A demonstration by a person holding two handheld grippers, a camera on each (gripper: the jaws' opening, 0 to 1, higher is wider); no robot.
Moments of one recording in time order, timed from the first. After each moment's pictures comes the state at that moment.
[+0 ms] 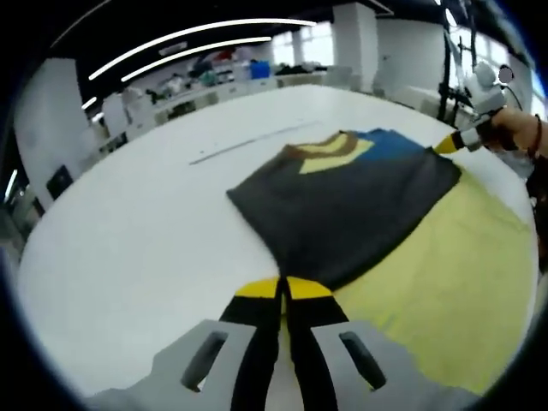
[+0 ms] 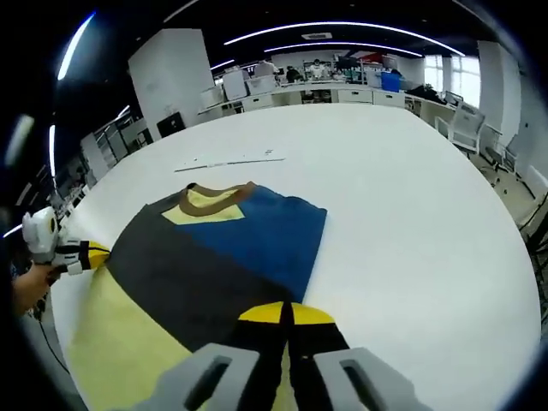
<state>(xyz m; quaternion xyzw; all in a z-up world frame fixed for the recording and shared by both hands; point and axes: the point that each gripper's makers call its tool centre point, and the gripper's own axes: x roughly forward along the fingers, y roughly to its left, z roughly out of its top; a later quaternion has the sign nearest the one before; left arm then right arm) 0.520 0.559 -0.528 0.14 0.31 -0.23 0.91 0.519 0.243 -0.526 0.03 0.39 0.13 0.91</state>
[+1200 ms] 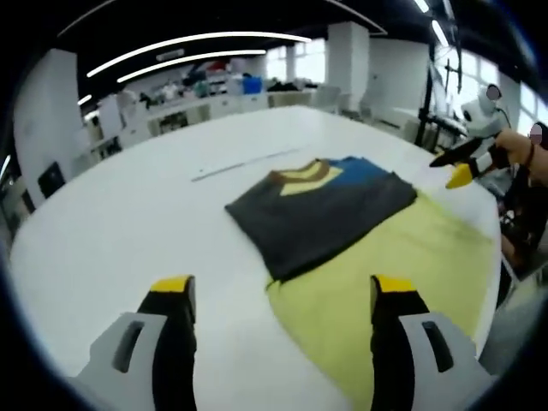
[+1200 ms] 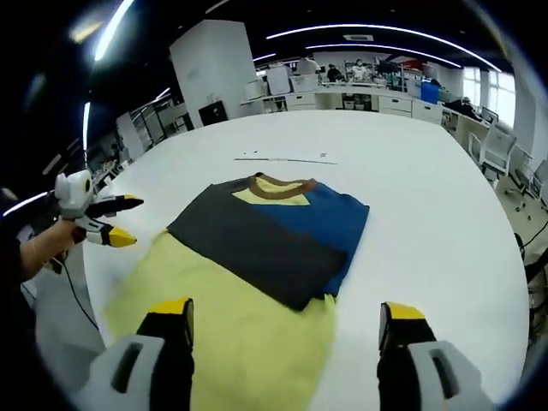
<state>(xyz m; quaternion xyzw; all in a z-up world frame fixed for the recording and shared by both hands) 0.461 0.571 -0.473 0.09 0.29 -0.28 0.91 0.434 0.265 -0.475 0.00 0.39 0.23 0.89</state>
